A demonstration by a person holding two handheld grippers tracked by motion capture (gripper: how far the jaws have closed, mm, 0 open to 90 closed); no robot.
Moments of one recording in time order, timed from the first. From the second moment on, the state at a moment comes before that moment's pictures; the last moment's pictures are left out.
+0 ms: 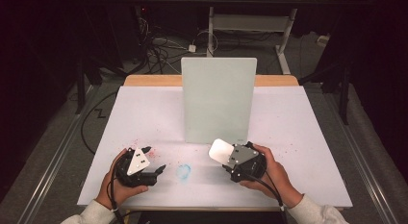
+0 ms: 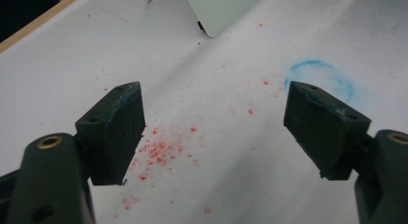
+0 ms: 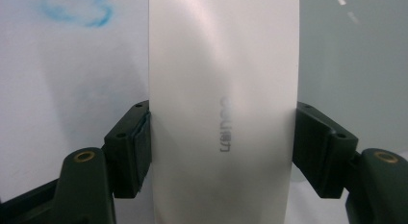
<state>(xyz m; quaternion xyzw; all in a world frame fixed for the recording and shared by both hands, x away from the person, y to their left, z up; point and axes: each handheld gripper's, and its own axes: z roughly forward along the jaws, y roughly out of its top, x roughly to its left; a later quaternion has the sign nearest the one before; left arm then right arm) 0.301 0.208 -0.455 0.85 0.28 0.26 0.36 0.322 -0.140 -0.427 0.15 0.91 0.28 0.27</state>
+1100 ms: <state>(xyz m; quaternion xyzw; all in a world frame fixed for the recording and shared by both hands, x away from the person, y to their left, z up) 0.302 0.201 -0.454 0.85 0.28 0.26 0.36 0.321 -0.189 -0.416 0.17 0.85 0.40 0.29</state>
